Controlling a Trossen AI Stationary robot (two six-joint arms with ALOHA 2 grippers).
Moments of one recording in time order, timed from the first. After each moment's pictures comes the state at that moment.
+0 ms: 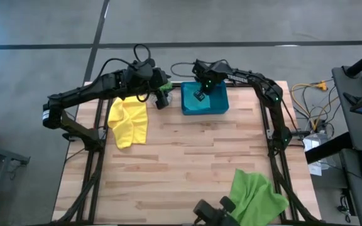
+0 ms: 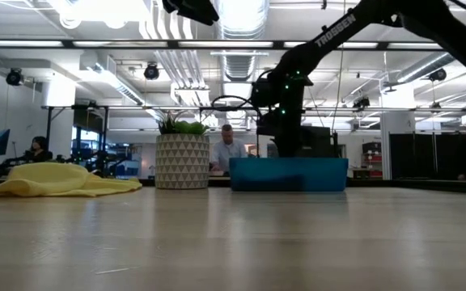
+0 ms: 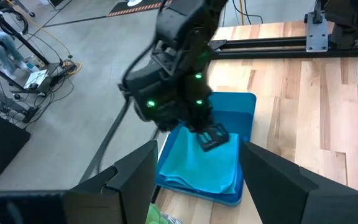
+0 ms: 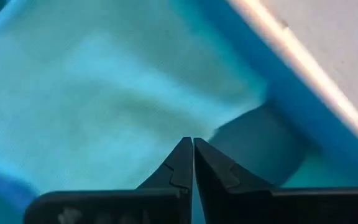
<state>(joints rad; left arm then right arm) 0.27 1.39 1.60 -0.67 -0.26 0.22 -0.65 2.13 1.74 -0.97 0.08 0.12</state>
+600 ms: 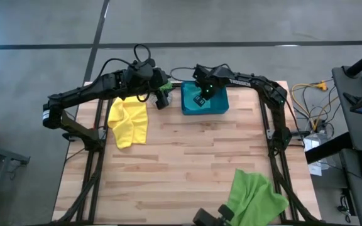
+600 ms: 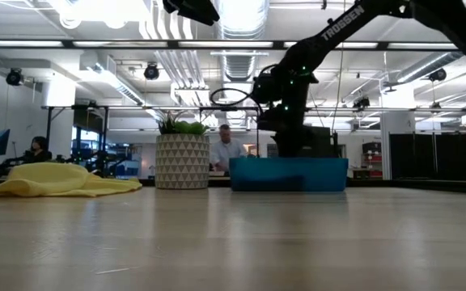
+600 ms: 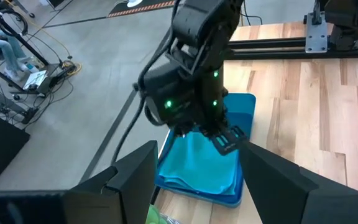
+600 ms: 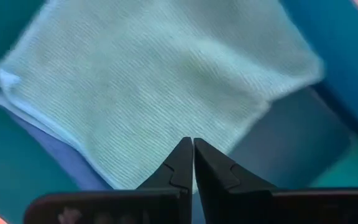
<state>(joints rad) 0.27 1.40 1.60 -0.67 -0.26 0.22 -0.60 2.06 1.62 -0.90 0.00 0.12</state>
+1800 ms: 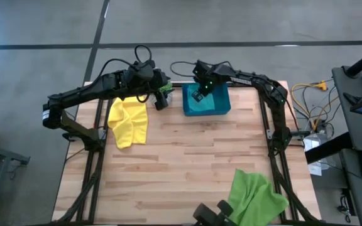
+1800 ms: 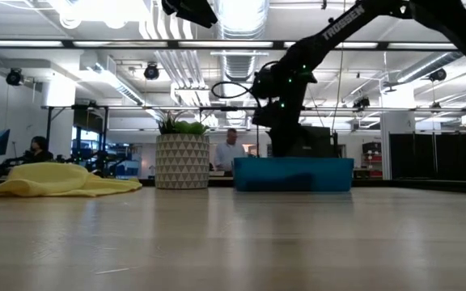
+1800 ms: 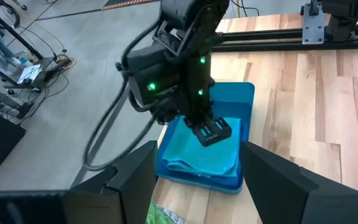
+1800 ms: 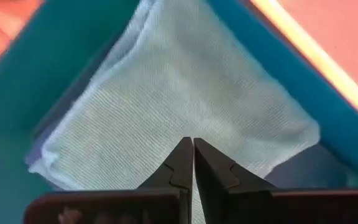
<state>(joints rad) 0.27 1.39 1.60 -0.70 -0.25 0.22 -0.62 2.06 1.65 -0.84 0.00 0.15</state>
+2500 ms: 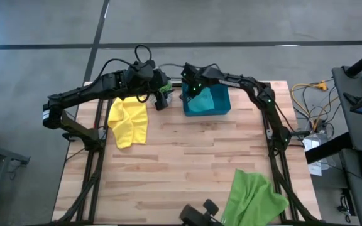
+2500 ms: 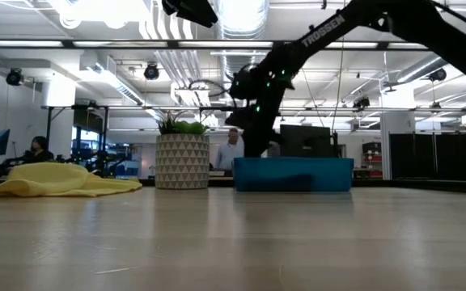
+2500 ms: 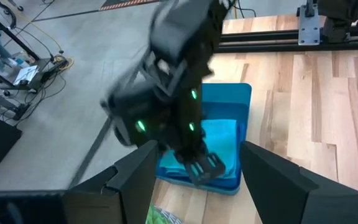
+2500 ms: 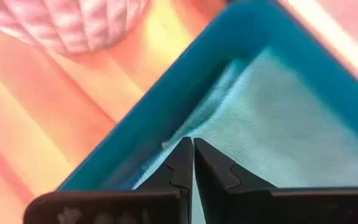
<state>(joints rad) 0.27 1.39 1.60 -0.70 -0.24 0.22 -0.56 2.22 1.86 -0.82 -0.06 0.20</state>
